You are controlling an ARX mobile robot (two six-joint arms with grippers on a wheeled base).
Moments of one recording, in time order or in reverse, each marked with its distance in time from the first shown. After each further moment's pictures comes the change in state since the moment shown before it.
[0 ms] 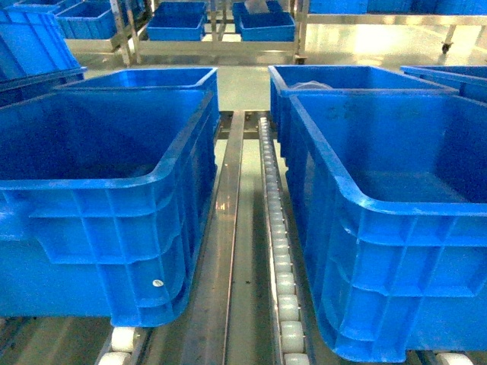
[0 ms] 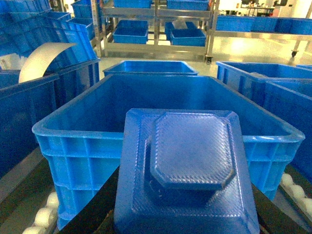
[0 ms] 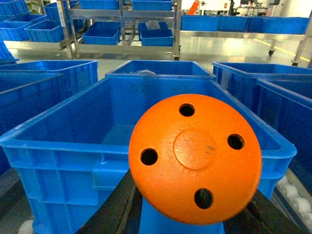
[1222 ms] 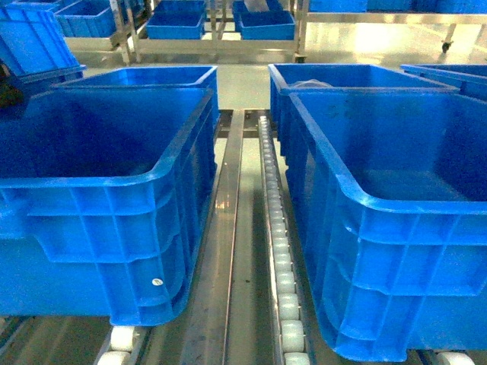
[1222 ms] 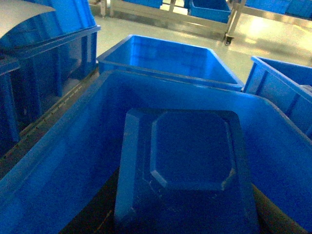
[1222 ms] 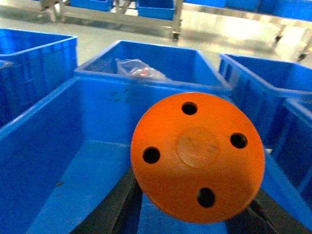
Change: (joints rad) left arm 0.102 1.694 0.733 0.846 0.064 -0.135; right arm 0.008 1.486 0.558 0.837 0.046 -0.113
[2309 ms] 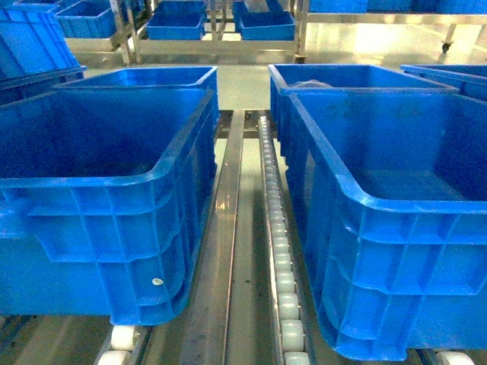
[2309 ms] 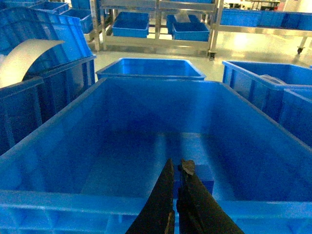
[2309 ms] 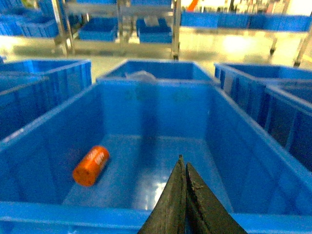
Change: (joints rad) left arm -0.101 -0.626 -0.599 0.082 -0.065 0.117; right arm -0.008 -0.487 -0.465 0.070 -0.046 0.100
